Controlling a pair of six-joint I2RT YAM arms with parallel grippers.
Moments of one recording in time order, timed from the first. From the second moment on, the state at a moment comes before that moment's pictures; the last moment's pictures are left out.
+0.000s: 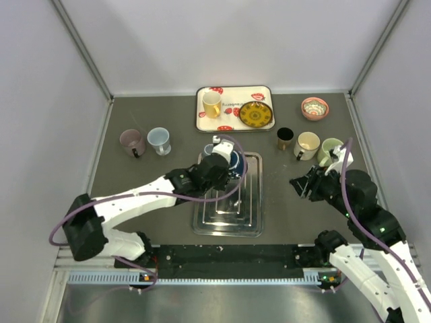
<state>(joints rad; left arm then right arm) -0.98 1.30 0.96 -0.30 -0.32 -0.40 0.45 0.44 0.81 -0.74 -0.05 0.46</state>
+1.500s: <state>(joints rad) -0.88 1.85 1.27 -0.39 -0.43 -0.51 0.45 0.43 0.77 -0.77 -0.02 0.46</state>
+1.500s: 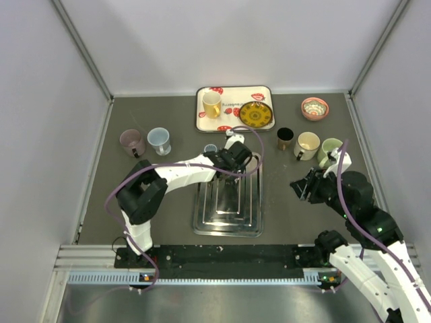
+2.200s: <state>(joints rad) -1.07 1.52 1.24 -0.40 -0.53 -0.47 0.45 0.73 0.77 -0.73 0.16 0.53</state>
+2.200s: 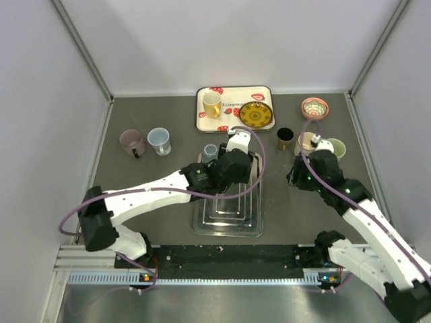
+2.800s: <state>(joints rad) -1.15 0.95 0.81 -0.31 -0.52 -0.47 0.42 1.48 1.11 -0.54 0.35 0.45</state>
